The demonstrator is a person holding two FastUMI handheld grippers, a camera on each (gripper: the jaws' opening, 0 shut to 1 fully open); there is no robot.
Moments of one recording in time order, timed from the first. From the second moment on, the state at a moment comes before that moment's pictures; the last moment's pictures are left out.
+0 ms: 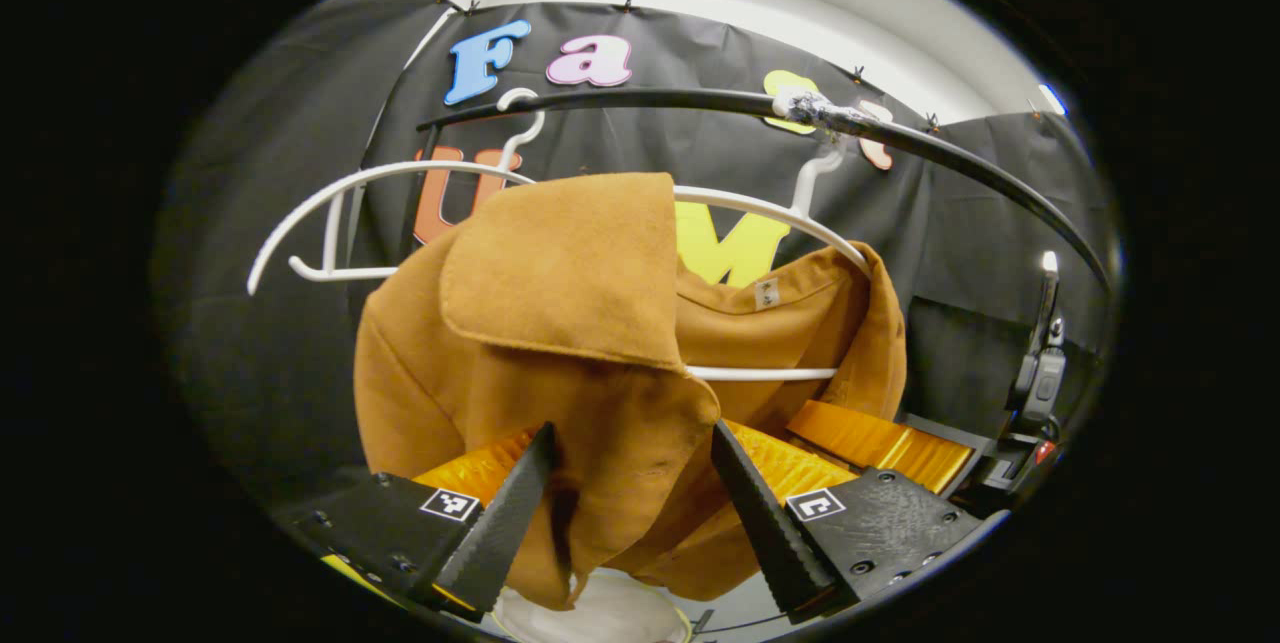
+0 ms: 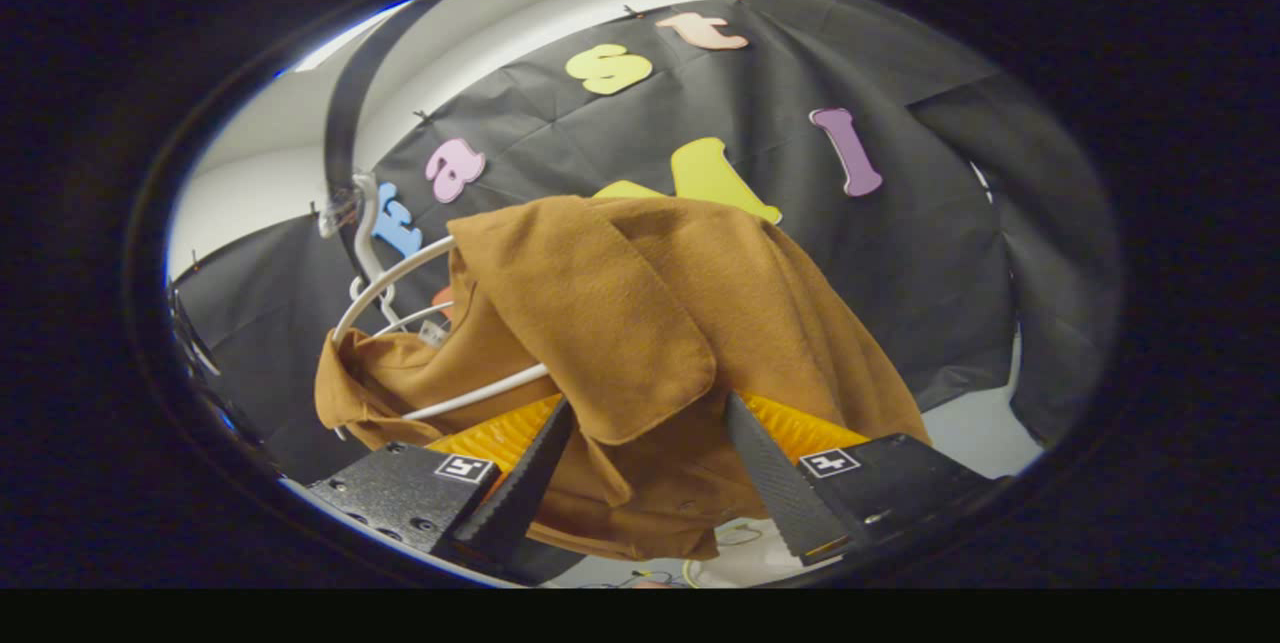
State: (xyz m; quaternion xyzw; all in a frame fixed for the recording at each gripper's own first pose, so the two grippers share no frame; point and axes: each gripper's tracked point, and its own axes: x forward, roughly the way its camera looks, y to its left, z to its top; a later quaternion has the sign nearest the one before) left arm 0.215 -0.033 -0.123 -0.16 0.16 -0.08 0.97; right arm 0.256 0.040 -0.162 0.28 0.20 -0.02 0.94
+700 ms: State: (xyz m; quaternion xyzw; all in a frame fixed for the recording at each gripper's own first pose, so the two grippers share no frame) left arm 0.237 -0.012 -0.153 -0.13 0.18 0.00 0.98; right arm 0.256 0.030 -0.178 0.28 0.20 -0.01 0.94
